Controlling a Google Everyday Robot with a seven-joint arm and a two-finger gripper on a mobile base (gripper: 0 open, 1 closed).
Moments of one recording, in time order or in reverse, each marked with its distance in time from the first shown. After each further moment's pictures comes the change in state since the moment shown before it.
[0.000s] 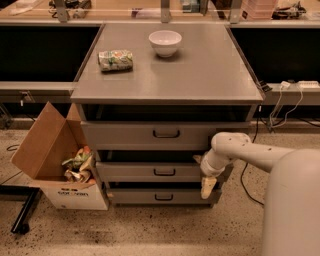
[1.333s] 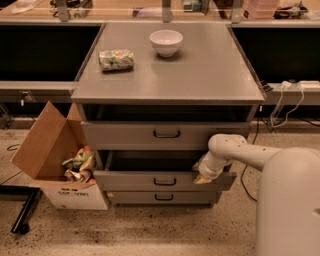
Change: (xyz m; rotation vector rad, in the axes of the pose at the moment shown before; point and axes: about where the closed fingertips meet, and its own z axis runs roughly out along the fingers) arm 0.001 0.005 0.019 -0.046 -0.004 0.020
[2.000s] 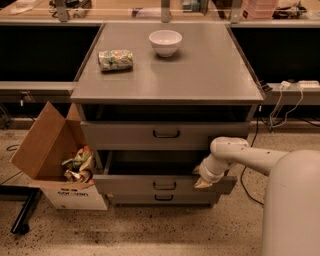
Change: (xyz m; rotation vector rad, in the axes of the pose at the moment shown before) arm -0.004 0.017 -0.001 -0.012 -0.020 0.001
